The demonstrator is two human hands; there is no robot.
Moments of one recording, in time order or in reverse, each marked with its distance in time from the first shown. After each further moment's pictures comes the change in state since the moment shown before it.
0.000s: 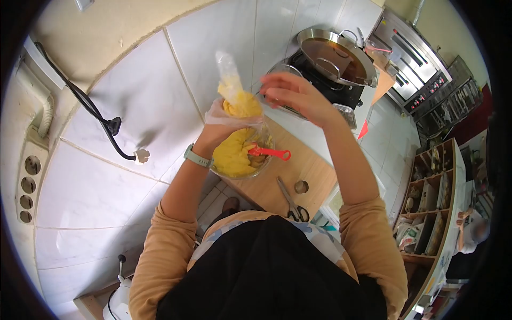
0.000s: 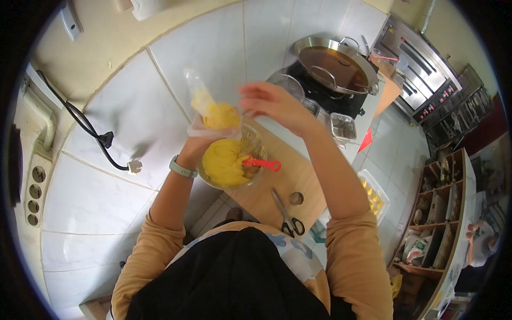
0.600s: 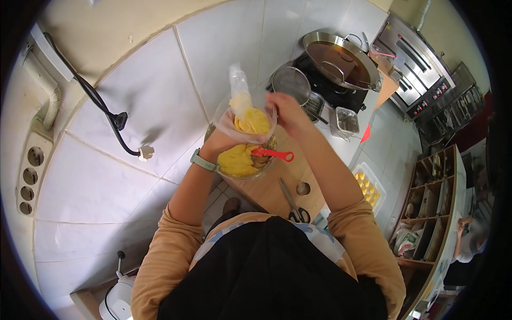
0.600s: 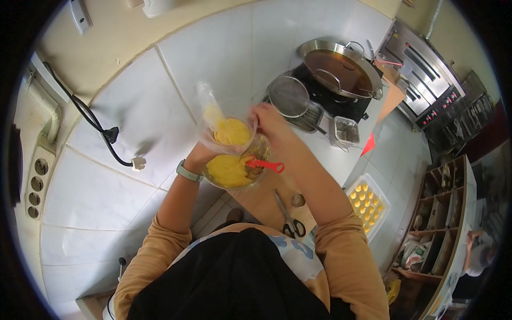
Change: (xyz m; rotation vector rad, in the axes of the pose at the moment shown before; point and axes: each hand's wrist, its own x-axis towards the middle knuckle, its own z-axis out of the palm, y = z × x) left_hand -0.016 -0.012 -0.004 0.013 -0.194 0.099; right_hand 0.018 0.062 0.016 0.334 0.295 0.303
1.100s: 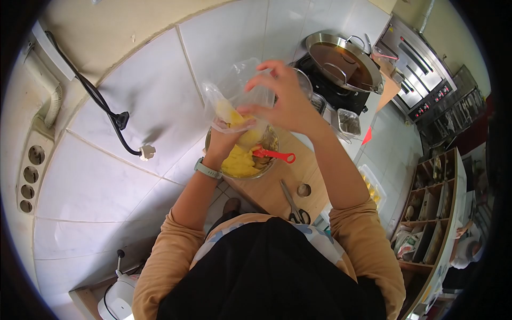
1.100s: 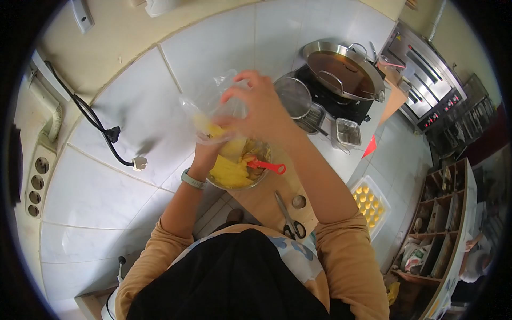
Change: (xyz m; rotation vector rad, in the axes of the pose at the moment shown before) left_hand -0.009 -0.030 0.001 -0.138 0.405 -0.008; right_hand -0.037 -0.060 0.041 -1.112 0.072 -1.189
